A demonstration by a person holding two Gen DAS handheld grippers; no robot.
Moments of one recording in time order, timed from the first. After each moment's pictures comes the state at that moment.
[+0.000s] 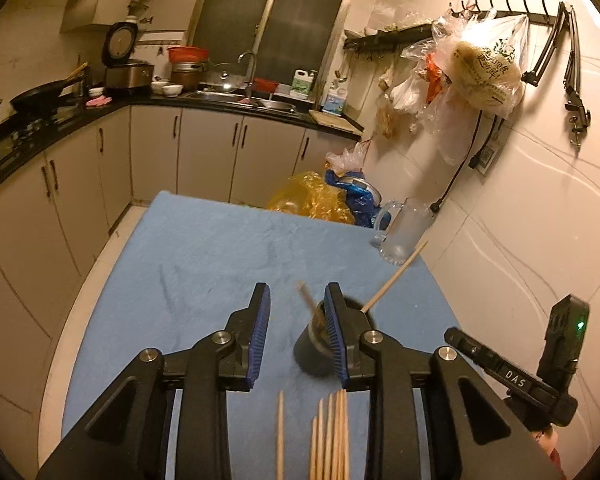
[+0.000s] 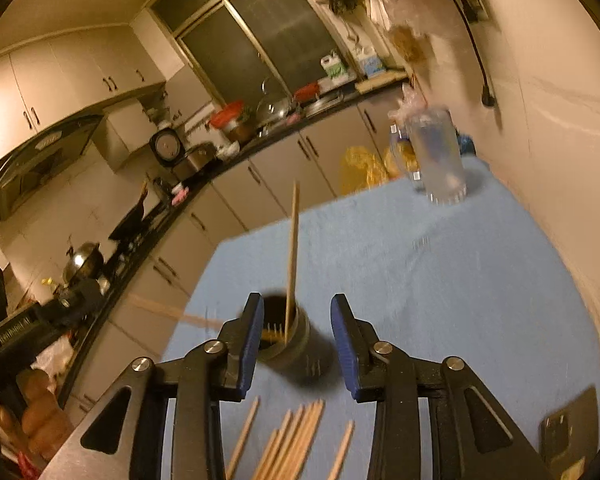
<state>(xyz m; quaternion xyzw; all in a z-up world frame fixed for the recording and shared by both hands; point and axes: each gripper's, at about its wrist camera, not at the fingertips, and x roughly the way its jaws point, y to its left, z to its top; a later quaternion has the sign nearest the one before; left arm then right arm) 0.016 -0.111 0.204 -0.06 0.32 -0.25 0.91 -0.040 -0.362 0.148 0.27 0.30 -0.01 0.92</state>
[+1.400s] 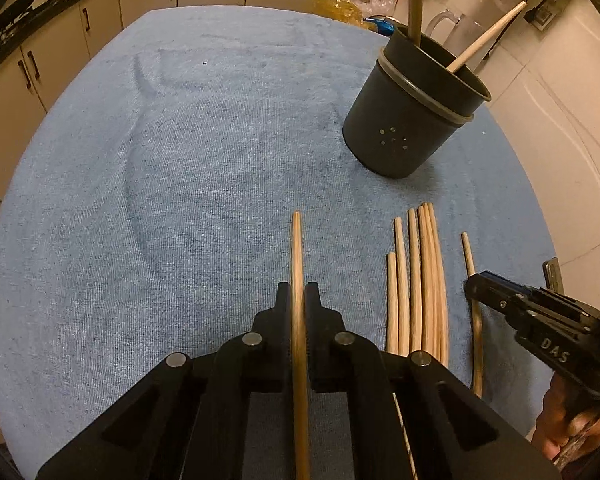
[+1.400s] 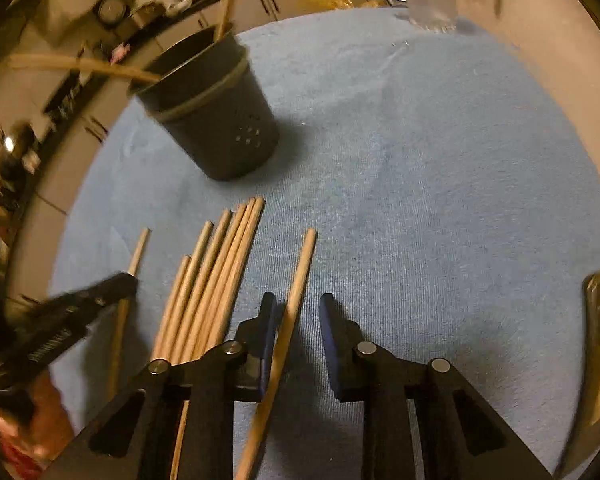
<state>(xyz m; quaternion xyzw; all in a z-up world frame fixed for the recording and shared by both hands) 0.000 -0.119 0.021 0.03 0.54 -0.23 0.81 -0.021 -0.296 0.025 0.16 0.54 -0.06 0.83</state>
